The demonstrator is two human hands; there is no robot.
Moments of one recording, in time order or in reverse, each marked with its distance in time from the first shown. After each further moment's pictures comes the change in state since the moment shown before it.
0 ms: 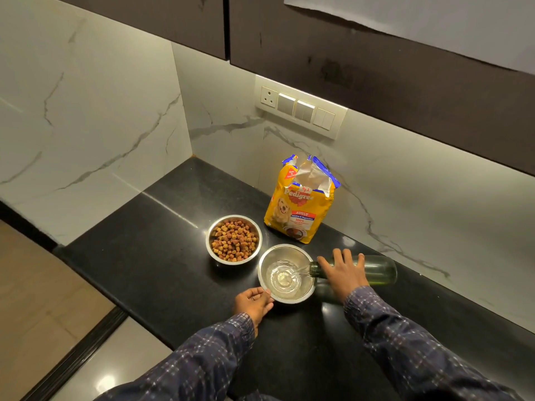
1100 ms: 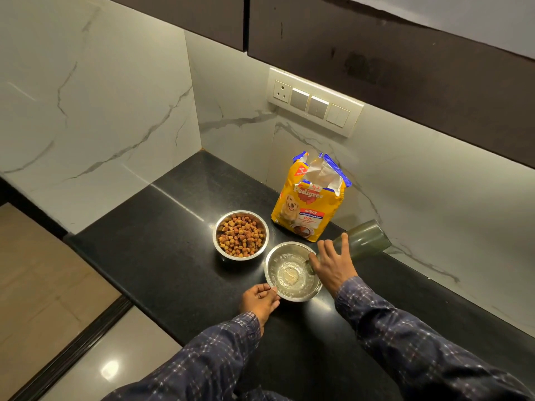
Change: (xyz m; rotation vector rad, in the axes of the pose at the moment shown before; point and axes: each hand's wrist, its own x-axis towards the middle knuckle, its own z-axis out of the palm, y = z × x) left_hand 0.001 -0.010 0.000 -0.020 -0.017 0.032; right_hand 0.017 -0.031 -0.016 -0.252 0.239 -0.198
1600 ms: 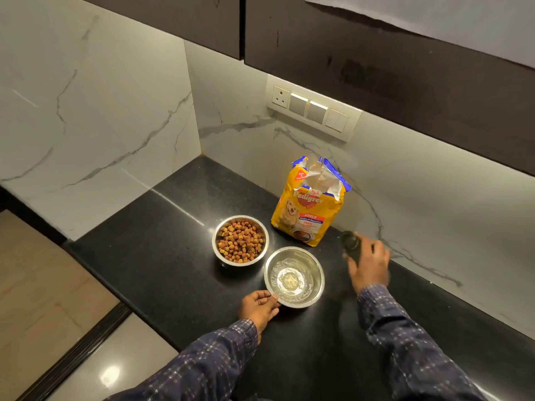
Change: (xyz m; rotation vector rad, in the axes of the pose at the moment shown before) left_hand 0.003 0.003 -0.002 0.067 -0.026 0.010; right_hand -0.015 0.045 0.029 0.915 0.292 0.742
